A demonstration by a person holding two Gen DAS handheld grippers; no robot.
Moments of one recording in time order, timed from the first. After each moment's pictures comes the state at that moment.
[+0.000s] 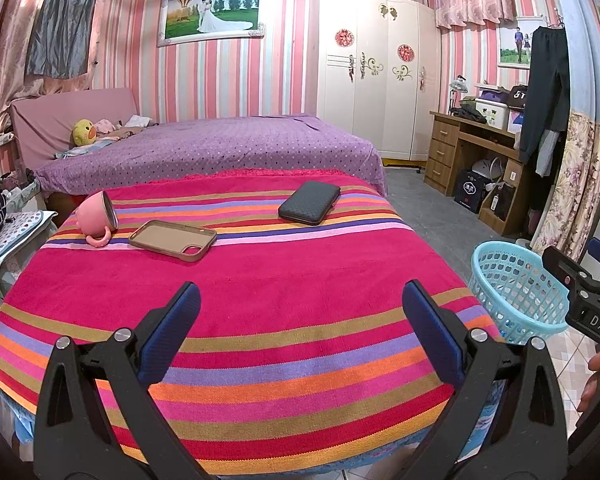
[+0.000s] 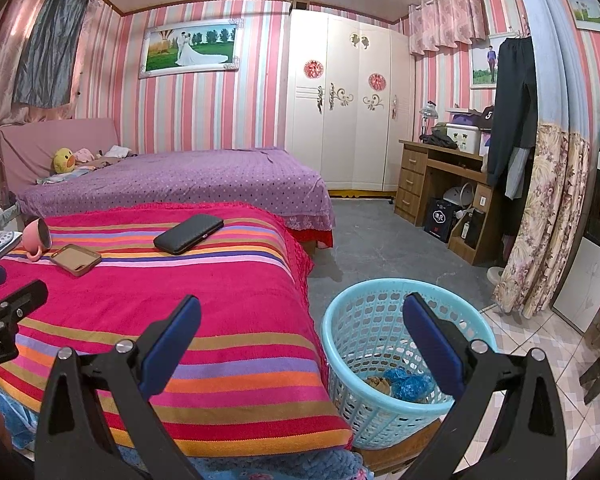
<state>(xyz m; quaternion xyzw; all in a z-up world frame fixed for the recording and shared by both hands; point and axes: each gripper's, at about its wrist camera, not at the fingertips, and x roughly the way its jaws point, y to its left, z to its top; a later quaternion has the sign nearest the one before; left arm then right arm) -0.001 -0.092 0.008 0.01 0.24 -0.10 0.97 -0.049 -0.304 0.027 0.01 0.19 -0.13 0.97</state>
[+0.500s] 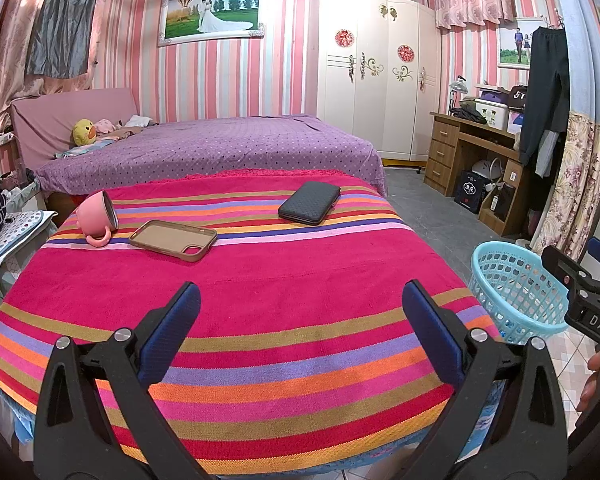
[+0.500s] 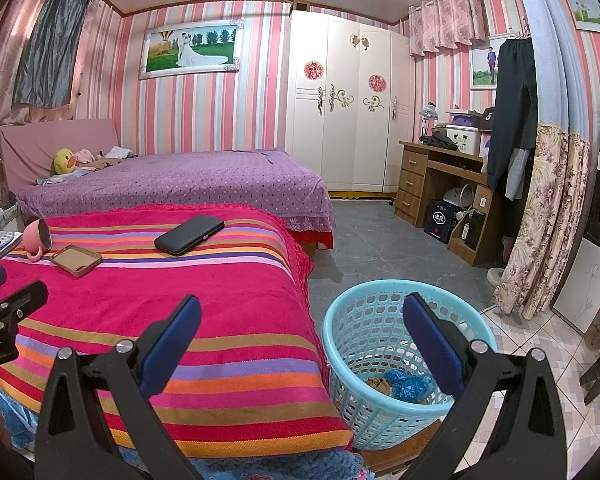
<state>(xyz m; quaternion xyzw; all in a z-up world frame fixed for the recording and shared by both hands) -0.001 -0.092 0.008 0.01 0.24 -0.10 0.97 -0.049 -0.305 0.030 0.01 0.19 -0.13 0.97</state>
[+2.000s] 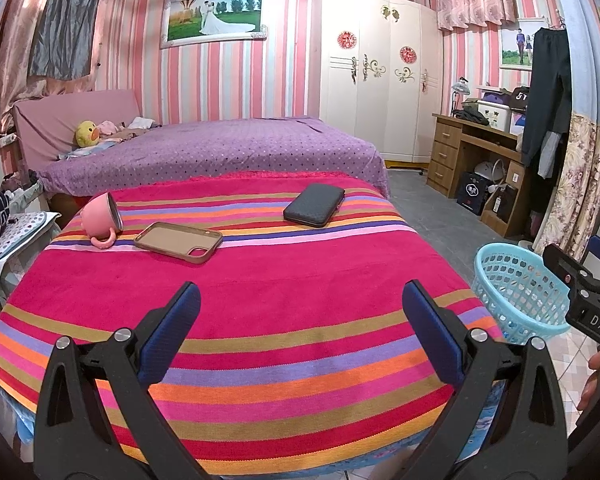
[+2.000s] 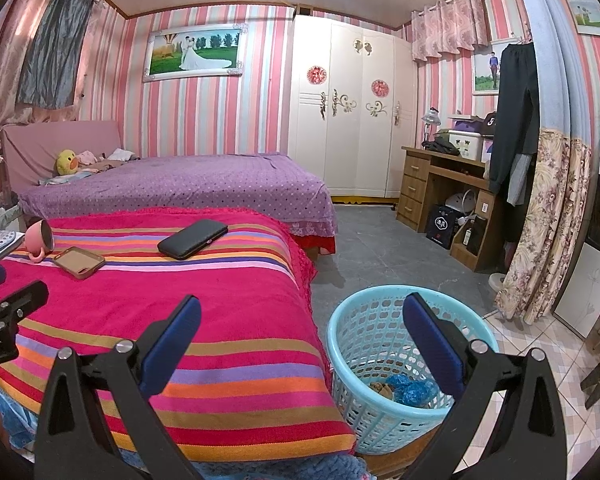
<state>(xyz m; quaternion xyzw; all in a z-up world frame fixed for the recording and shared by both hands) -0.002 -0.086 0.010 0.01 0.23 -0.09 0.97 -0.046 -0.301 0.028 0.01 0.18 -0.13 0.98</state>
